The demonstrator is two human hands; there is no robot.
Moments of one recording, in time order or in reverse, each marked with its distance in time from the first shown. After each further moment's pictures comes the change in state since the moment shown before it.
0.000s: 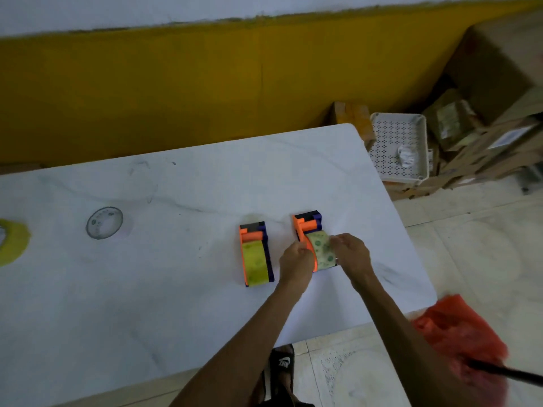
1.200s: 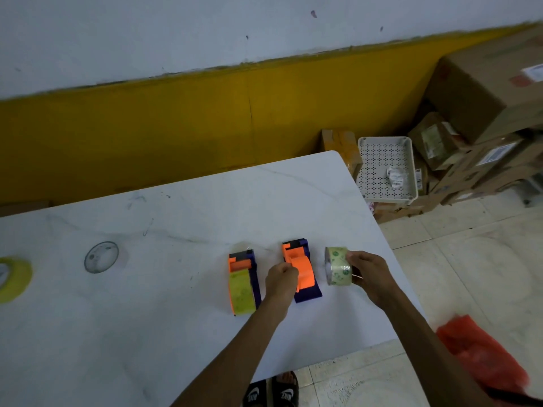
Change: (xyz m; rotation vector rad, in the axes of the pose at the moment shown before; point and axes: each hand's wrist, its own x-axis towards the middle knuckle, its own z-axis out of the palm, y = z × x) left_hand 0.014 0.013 0.010 -0.003 0.038 -0.076; right_hand 0.027 0.019 -0.078 0.539 -0.174 0.090
